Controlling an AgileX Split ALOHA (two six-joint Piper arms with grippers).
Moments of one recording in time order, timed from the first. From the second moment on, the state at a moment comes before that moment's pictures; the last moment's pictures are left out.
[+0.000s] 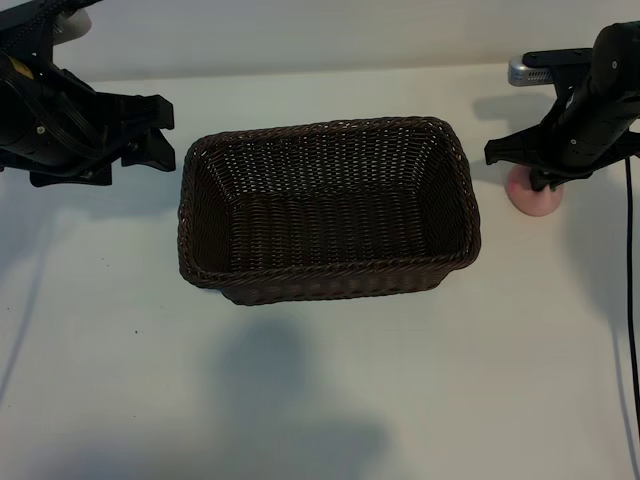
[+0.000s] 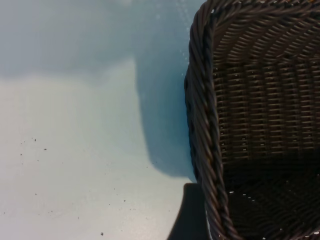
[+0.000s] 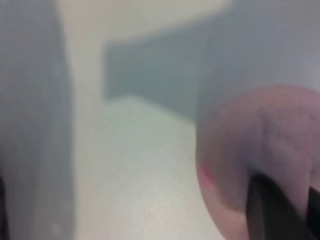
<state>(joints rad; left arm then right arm) -0.21 1.48 -1.14 -0.26 0.79 -0.14 0.24 2.01 -1.31 0.05 0.64 0.12</state>
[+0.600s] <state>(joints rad) -0.21 1.48 -1.14 -0.26 0.79 -0.14 0.24 1.79 -1.46 0.01 0.91 0.12</state>
